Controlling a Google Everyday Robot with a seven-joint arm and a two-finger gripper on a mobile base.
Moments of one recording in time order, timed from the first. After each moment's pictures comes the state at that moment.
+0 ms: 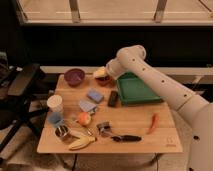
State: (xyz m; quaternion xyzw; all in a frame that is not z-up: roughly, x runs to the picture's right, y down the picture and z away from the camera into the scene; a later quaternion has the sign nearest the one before) arm 0.010 -0.075 0.828 0.08 -0.25 -0.68 0.69
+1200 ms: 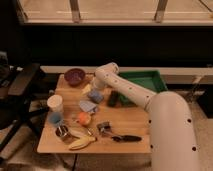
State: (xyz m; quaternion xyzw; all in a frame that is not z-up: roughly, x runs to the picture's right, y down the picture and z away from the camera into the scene) arm -0.064 0.016 0.961 0.00 -0.28 -0.73 0.63
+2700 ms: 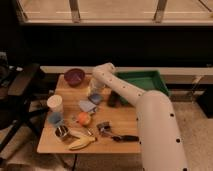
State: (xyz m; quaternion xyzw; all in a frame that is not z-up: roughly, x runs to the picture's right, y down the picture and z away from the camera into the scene) arm -0.067 0.031 0.986 -0.03 -0.30 -0.73 0.61
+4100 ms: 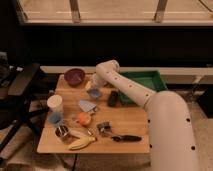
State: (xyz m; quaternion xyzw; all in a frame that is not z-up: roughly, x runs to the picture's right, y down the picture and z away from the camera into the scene) arm -0.075 -0.017 0.949 0.05 -0.27 -0.73 0.62
